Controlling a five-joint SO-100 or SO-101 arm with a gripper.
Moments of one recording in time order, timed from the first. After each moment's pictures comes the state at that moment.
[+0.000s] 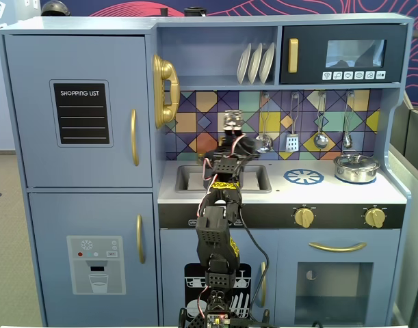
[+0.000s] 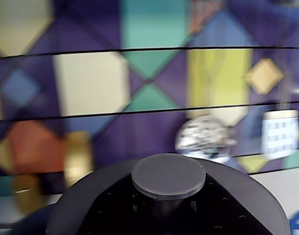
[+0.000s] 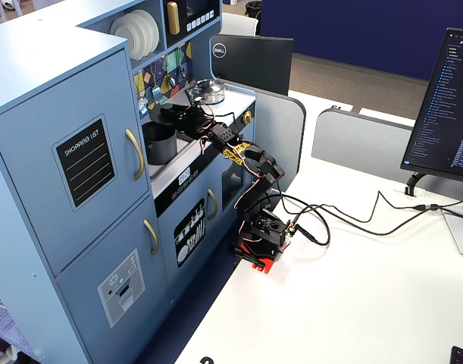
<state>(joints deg) 8.5 121.7 104.6 6.9 -93.6</state>
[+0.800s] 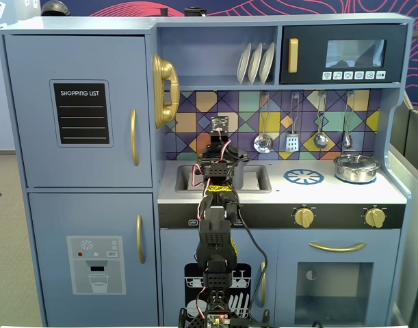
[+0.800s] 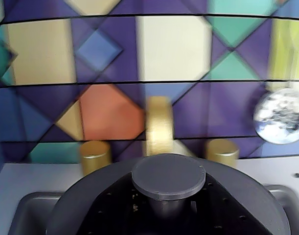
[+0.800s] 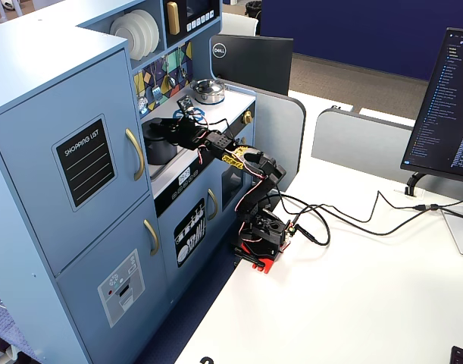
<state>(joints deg) 1.6 122.1 110.5 4.9 -92.9</state>
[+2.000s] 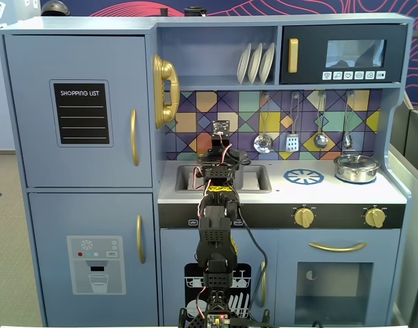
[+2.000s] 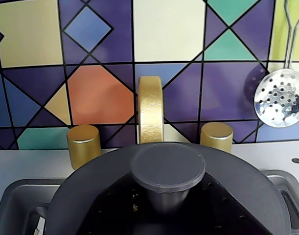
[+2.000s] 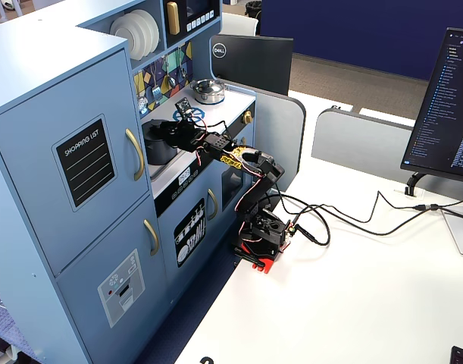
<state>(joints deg) 2.6 120.4 113.0 2.4 -93.0</state>
